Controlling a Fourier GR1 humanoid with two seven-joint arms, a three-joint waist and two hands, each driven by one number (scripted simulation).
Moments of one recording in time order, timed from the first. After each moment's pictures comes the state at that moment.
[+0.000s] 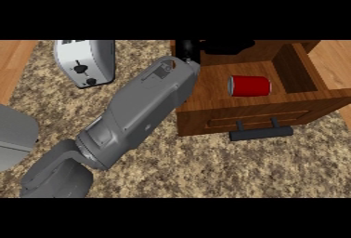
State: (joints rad) left arm -1.38 0.00 -0.61 -0.46 0.95 0.78 -0.17; right arm 0.33 -0.05 -0.65 -2.30 -0.54 0.43 0.33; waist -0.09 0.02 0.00
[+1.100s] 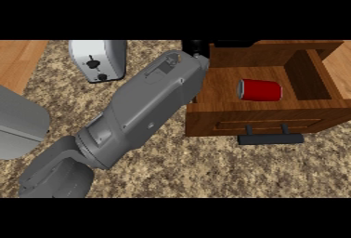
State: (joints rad) left arm -1.42 0.00 -0.61 -0.50 1.05 0.80 -0.29; right arm 0.09 -0.11 -0.43 -2.40 0.12 0.48 0.10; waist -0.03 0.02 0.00
